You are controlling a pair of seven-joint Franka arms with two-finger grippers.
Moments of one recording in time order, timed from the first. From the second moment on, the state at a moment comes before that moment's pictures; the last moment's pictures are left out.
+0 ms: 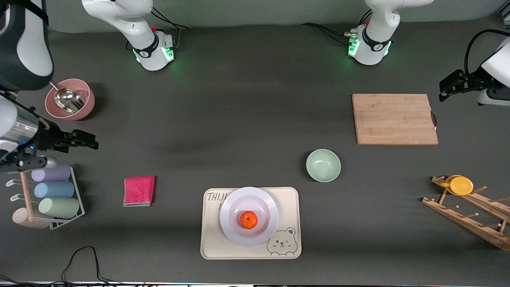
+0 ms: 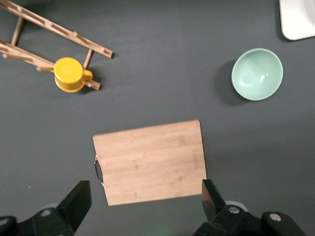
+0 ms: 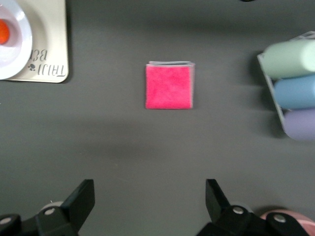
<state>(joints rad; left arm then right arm) 0.00 -0.16 -0.01 -1.79 0.02 1.61 0.15 0.02 0.16 -0.03 -1.53 0.04 1.64 -0.04</state>
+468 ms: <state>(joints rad) 0.02 -0.12 -0.01 -1.78 -0.02 1.64 0.15 0.02 0.12 -0.10 -1.53 0.02 1.62 -0.04</state>
